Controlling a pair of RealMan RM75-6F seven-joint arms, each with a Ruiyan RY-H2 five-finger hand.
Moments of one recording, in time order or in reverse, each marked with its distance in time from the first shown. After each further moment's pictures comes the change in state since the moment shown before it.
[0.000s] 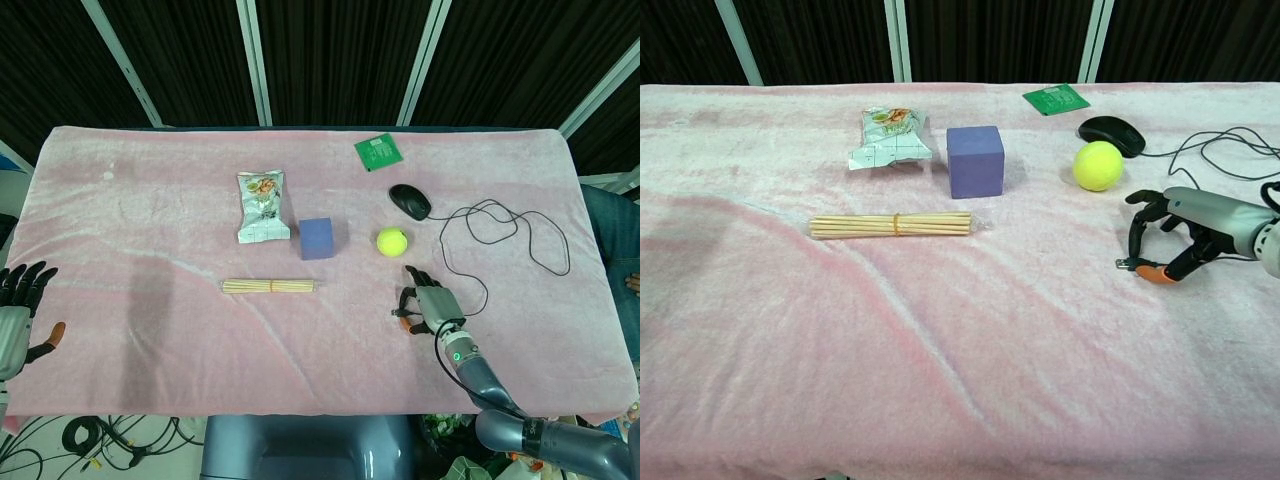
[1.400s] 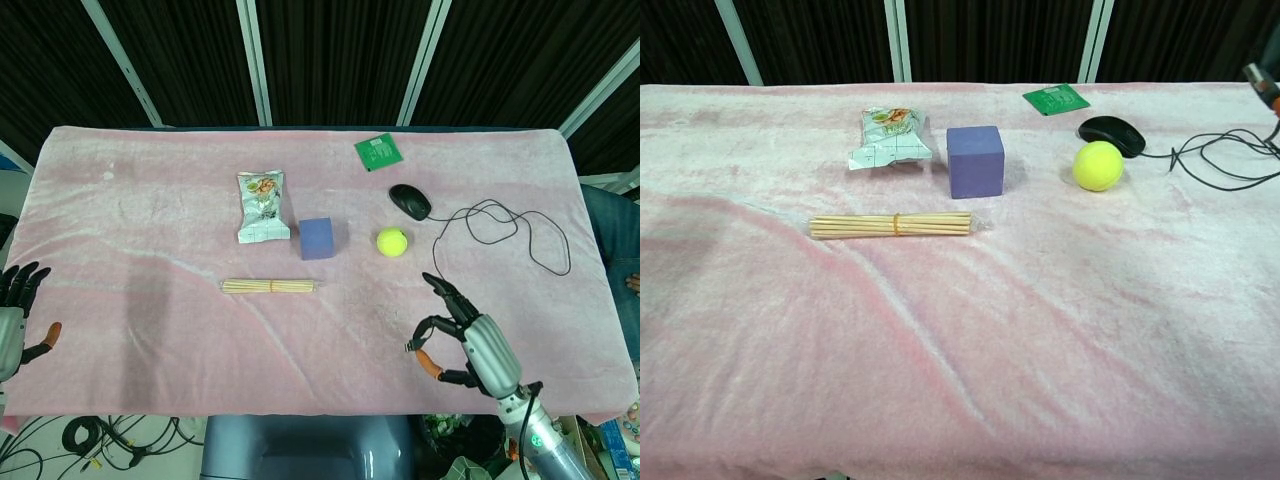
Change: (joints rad) left arm 0.017 0.001 -0.016 -0.023 -0.025 0.009 -0.001; right arm -0.334 0.376 -0.124 -0.412 -0.951 0.608 0.561
